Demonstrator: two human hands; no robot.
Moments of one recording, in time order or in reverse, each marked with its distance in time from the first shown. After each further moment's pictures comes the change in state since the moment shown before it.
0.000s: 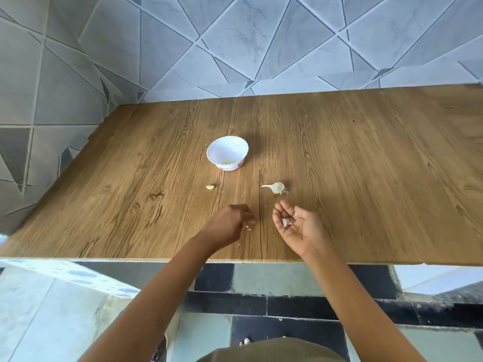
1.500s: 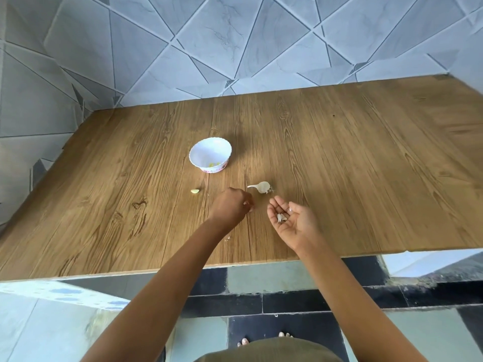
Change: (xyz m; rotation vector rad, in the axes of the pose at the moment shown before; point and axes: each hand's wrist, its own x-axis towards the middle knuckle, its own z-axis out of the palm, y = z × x) left_hand 0.056 0.009 0.006 -0.005 -0.029 -0.254; right_hand 0.001 -0.012 -0.001 0.059 0.038 -0.058
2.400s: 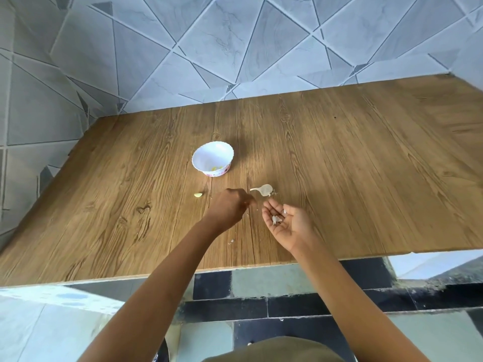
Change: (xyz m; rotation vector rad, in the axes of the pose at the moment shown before) left_hand -0.004 -0.008 -0.014 -0.011 0.049 0.206; right_hand 0.005 0.010 0.006 -0.017 -0.022 0.047
